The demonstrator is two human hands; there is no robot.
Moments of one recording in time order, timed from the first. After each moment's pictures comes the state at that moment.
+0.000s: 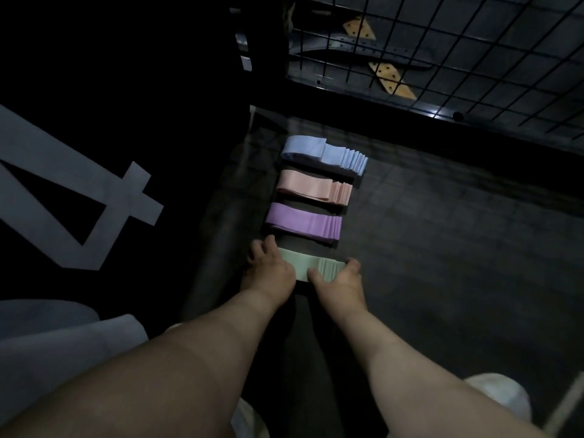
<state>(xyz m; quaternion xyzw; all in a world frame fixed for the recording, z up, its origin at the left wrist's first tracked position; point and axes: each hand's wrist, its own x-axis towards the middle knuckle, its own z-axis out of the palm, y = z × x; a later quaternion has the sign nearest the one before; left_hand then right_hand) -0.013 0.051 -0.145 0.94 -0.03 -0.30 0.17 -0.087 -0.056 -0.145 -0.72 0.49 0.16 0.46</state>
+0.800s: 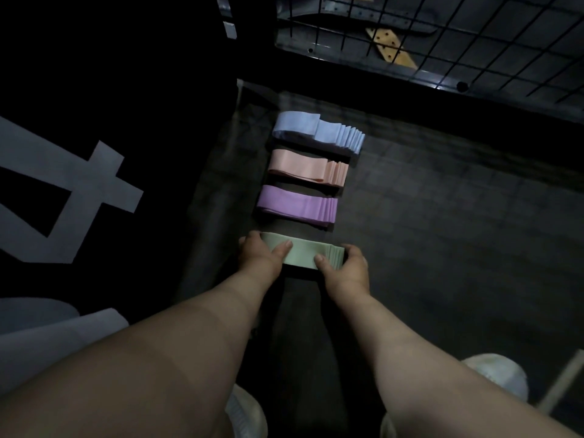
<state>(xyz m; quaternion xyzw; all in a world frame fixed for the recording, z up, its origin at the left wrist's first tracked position) -0.002 0.047 -0.168 0.90 0.13 -0.32 0.28 -0.095 -0.067 -0.168 -0.69 0.52 0.11 0.49</state>
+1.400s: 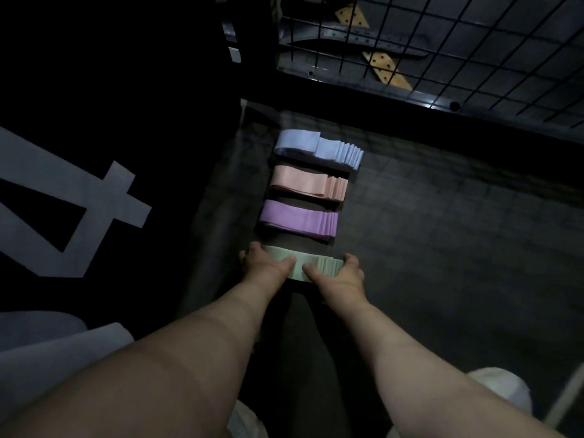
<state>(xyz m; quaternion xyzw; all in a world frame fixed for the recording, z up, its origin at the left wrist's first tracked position) 0.000 0.044 -0.164 0.88 0.16 -0.33 0.30 -0.086 -0.066 -0.157 -0.68 0.51 0.16 0.50</state>
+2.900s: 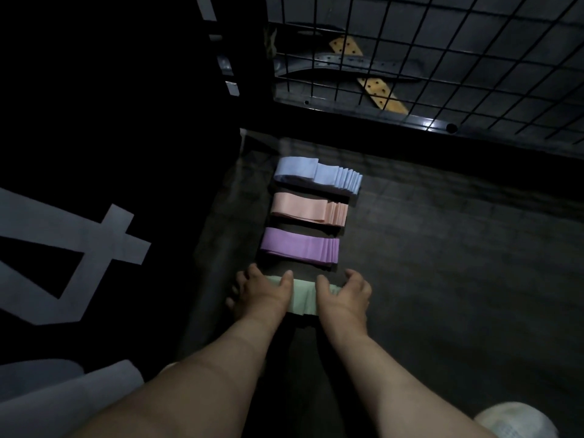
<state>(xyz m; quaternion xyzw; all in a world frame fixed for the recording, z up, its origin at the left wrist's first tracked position) 0.005 0.038 -0.159 0.94 0.14 -0.29 0.14 -0.069 -0.062 -0.156 -0.71 0.54 0.08 0.45</state>
